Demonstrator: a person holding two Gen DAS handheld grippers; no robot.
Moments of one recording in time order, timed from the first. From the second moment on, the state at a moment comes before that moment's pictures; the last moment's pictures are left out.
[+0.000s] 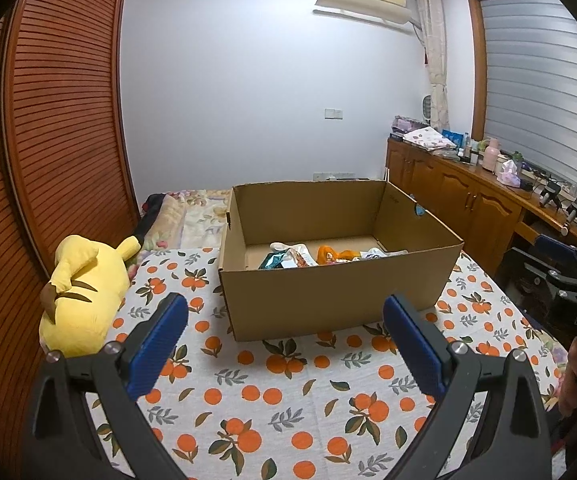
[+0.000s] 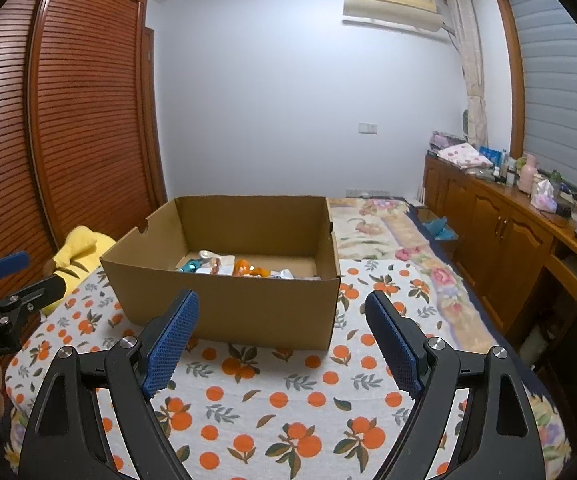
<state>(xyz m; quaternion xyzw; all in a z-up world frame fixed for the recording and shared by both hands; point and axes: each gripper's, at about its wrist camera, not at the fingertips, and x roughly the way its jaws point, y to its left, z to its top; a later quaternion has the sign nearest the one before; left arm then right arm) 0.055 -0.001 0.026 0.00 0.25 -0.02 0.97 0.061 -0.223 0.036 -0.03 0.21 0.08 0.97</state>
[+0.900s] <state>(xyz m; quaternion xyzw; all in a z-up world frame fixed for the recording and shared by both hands) 0.056 0.000 0.023 0.00 0.25 -0.02 0.97 0.062 -0.225 0.034 -0.03 0.21 0.08 0.97</state>
